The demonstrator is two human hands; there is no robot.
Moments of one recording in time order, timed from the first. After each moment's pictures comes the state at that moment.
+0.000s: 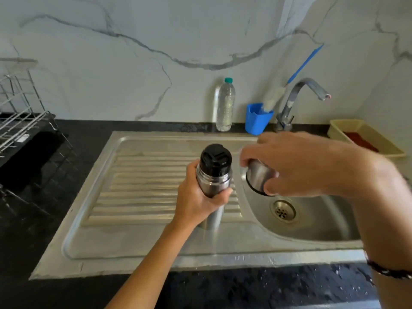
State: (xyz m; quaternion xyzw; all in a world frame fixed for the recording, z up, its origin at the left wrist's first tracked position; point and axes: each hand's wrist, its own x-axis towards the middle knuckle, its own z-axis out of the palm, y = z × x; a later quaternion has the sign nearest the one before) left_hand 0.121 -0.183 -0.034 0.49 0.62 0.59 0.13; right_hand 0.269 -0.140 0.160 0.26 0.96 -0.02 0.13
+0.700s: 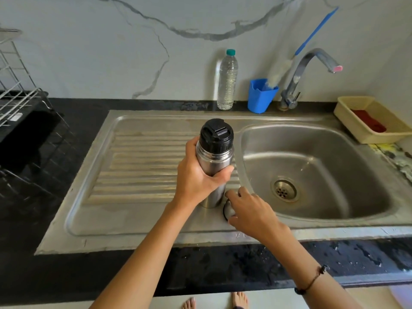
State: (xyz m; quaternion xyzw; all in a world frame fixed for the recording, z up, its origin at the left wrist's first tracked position) left_hand 0.122 -0.182 -0.037 0.49 0.62 0.60 0.12; right_hand 0.264 -0.149 -0.054 0.40 0.90 -0.11 0.09
